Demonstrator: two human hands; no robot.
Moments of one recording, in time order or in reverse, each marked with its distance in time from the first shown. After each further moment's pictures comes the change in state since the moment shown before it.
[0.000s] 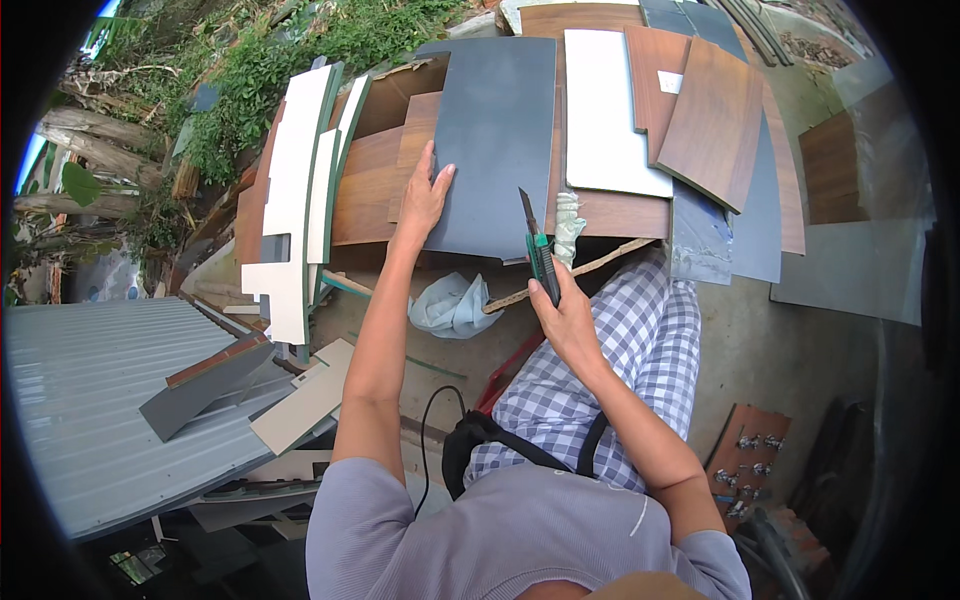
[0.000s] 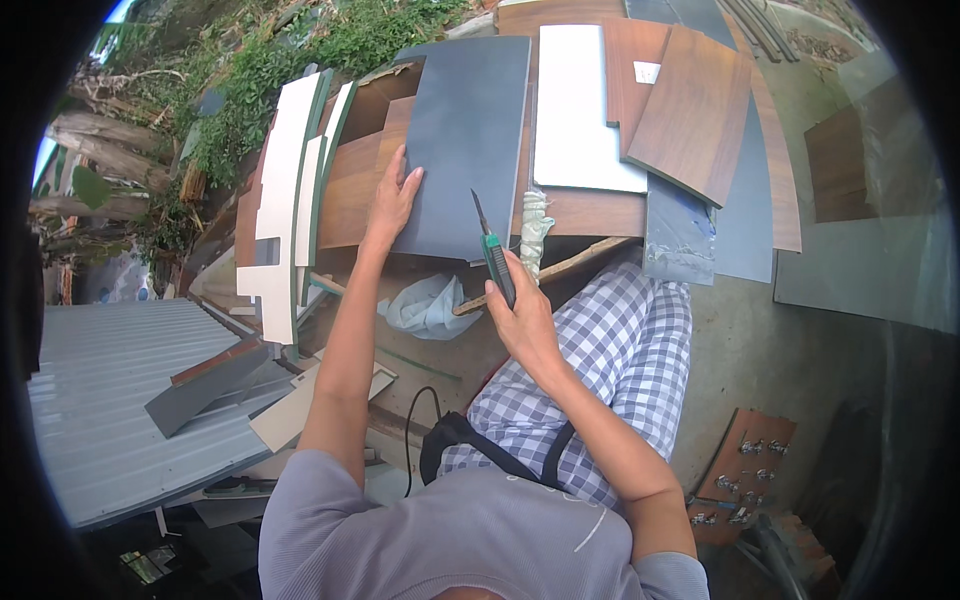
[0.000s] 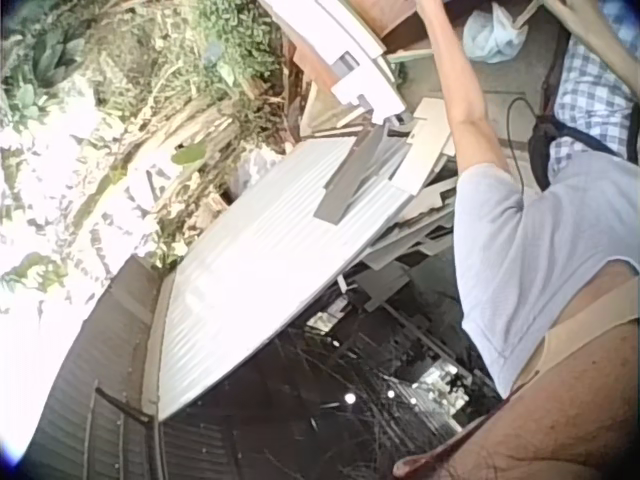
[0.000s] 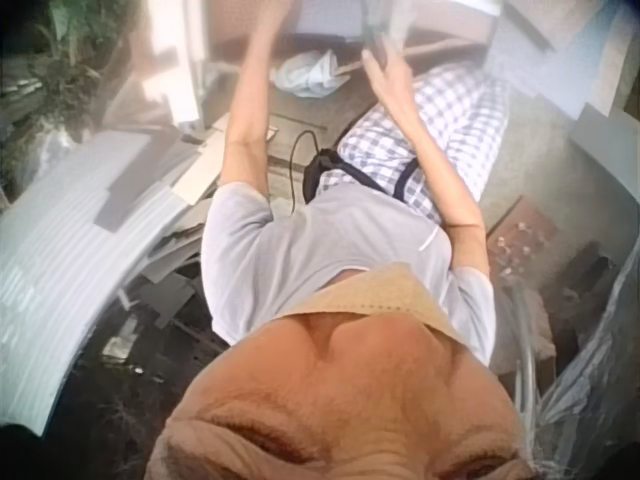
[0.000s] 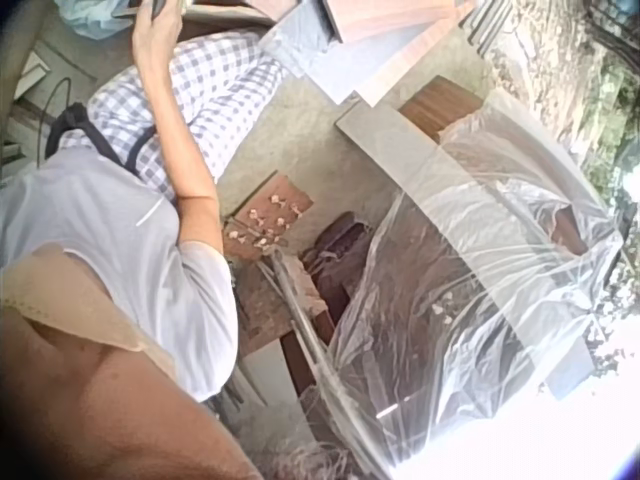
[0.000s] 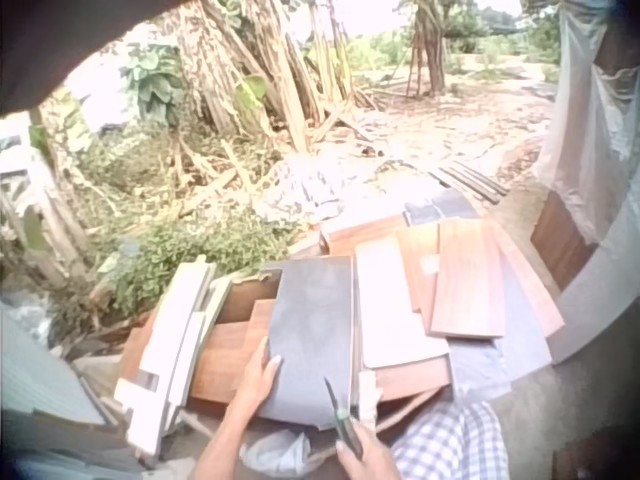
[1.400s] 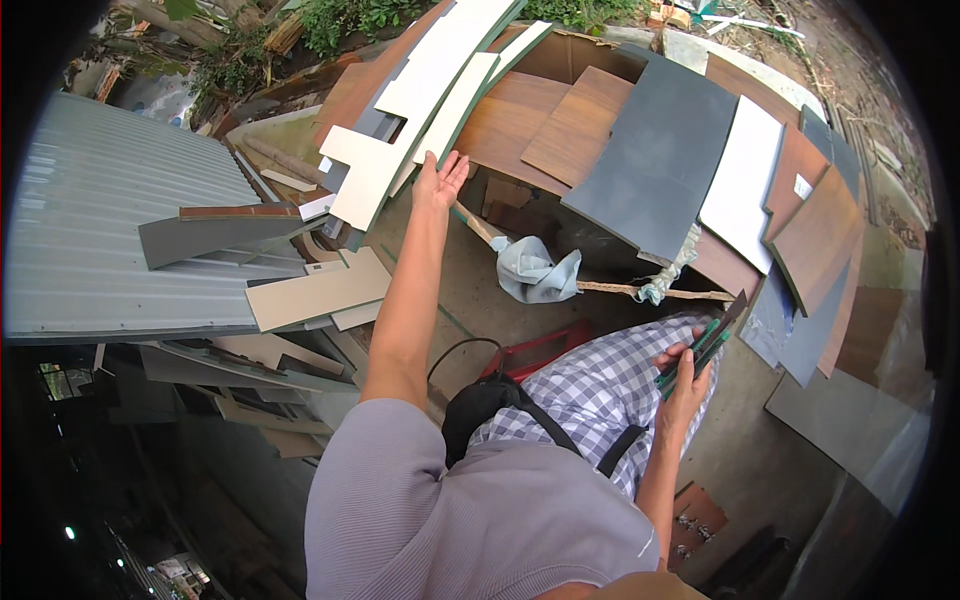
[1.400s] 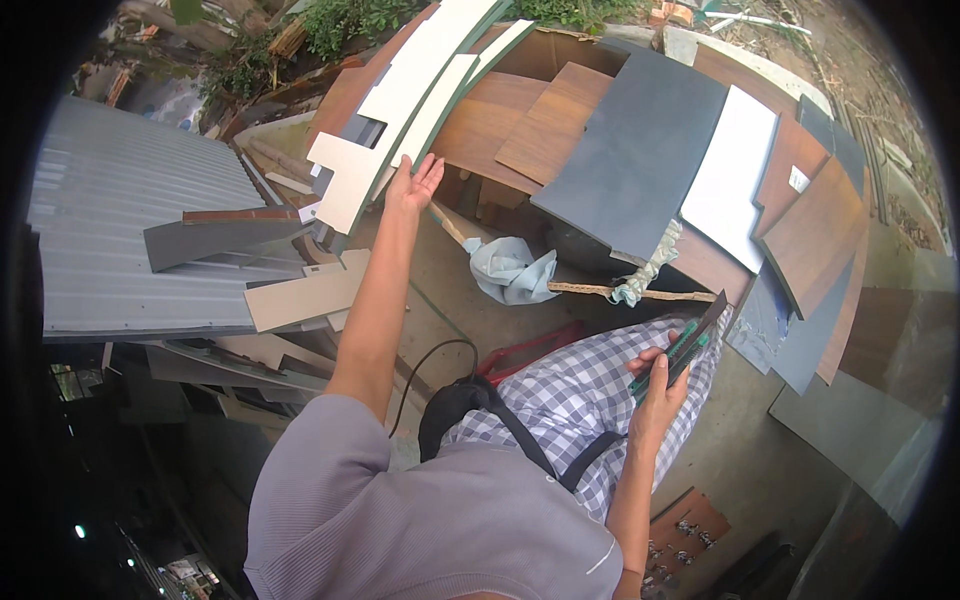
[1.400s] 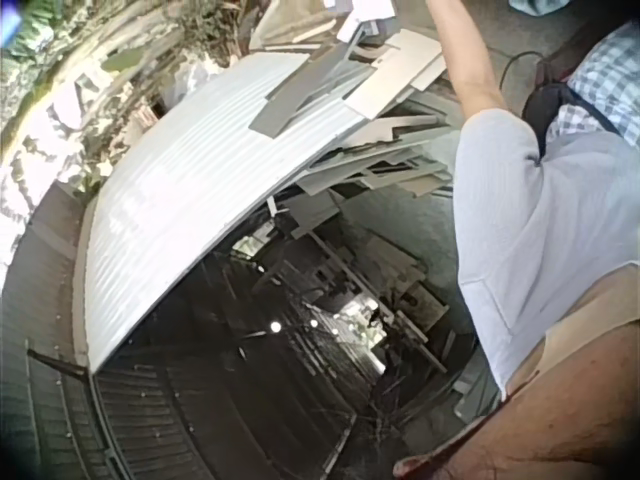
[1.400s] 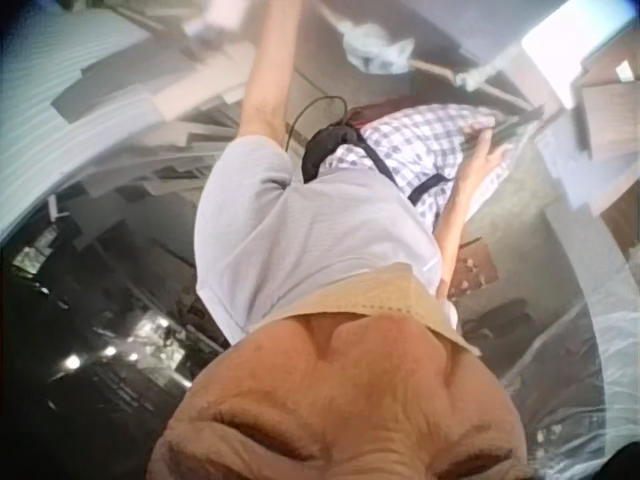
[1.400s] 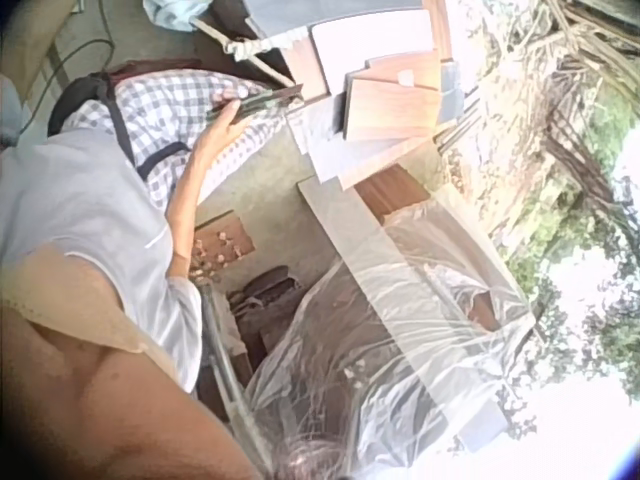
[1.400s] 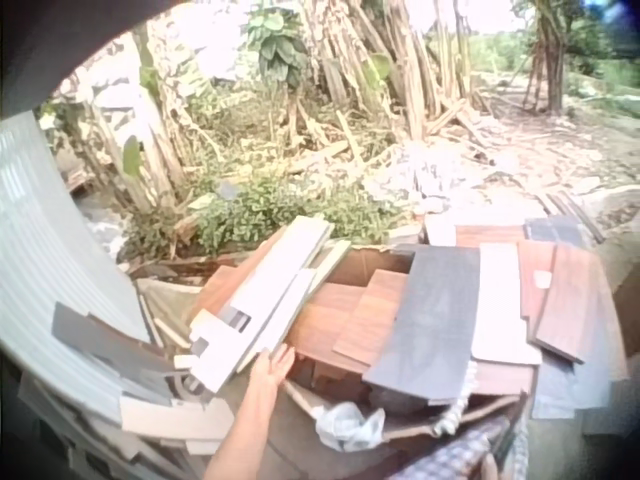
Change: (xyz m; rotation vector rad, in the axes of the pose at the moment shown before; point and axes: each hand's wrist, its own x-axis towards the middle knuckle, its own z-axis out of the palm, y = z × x) left_hand -0.090 -0.147 -0.103 -1.639 0.764 -0.761; right_hand -0.065 0.046 -0.044 0.380 0.205 0.035
